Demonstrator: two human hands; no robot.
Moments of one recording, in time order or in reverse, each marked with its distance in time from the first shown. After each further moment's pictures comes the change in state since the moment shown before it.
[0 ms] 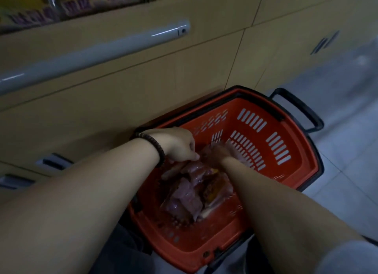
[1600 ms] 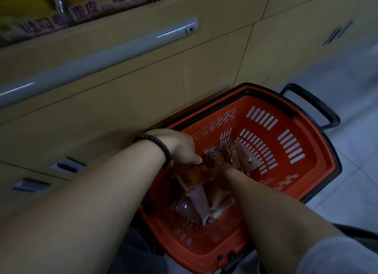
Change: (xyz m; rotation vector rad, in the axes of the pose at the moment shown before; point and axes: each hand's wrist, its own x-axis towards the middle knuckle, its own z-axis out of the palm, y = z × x) left_hand -0.010 -0.009 -0.005 0.055 -0.145 -0.132; right_hand 0.008 -0.013 0.062 0.753 -0.149 0.033
